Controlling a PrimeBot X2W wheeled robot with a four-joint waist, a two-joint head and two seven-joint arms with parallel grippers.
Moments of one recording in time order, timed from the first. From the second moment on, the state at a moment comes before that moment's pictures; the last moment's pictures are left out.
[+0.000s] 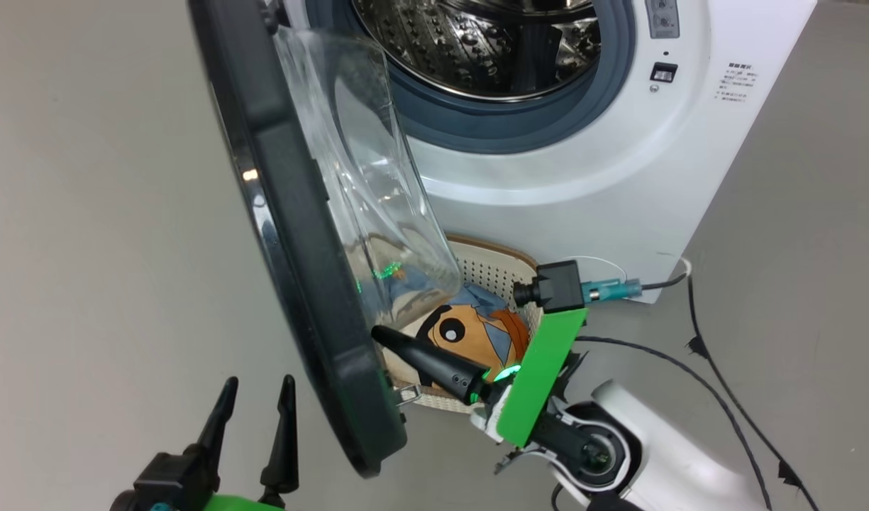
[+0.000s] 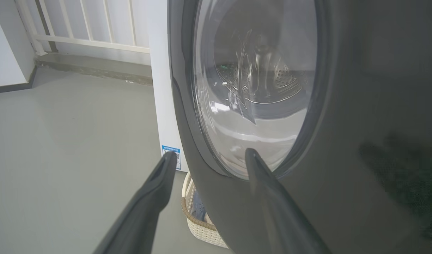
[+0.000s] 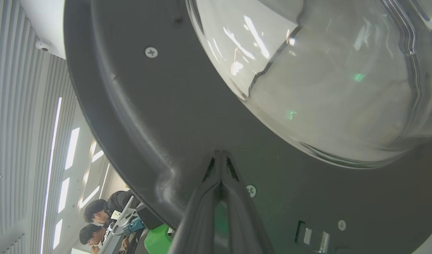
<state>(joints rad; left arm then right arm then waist) 0.00 0.04 -0.18 0.10 -0.28 0.00 -0.26 -0.55 -0.16 0.77 0.20 1.54 0.13 0.24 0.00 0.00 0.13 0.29</state>
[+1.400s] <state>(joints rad) 0.07 0.04 -0.06 0.13 -0.27 -0.03 -0.26 -0.17 -0.42 0.38 0.18 0.95 0.13 -0.25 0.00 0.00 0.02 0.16</state>
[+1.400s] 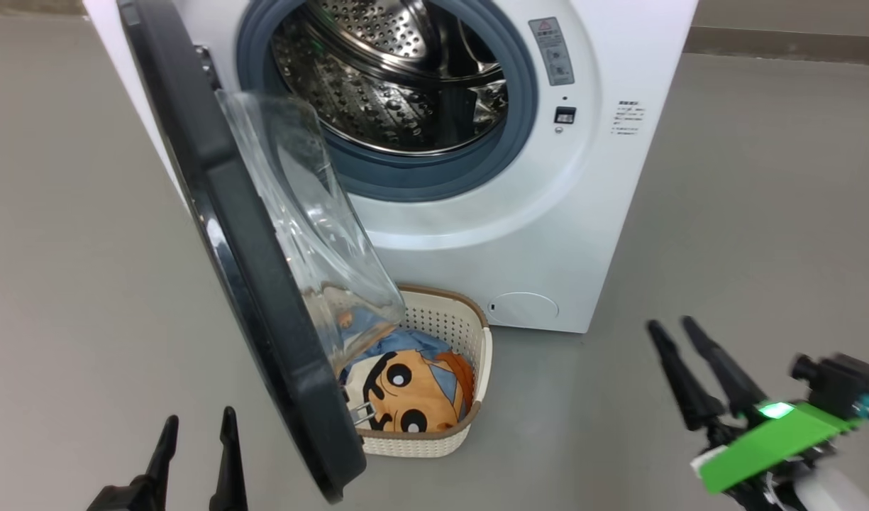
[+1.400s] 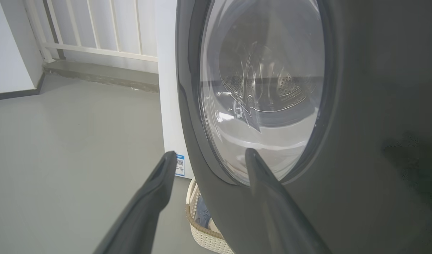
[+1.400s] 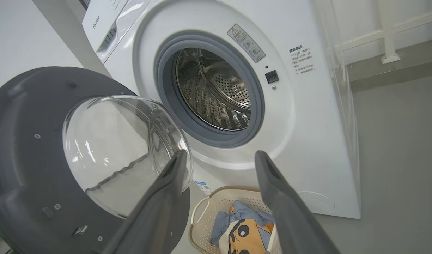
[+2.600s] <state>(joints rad) 0.13 0.04 0.00 0.13 -0.25 -0.06 -0.26 0.19 -0.16 -0.04 0.10 0.42 0.13 -0.25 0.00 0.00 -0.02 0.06</state>
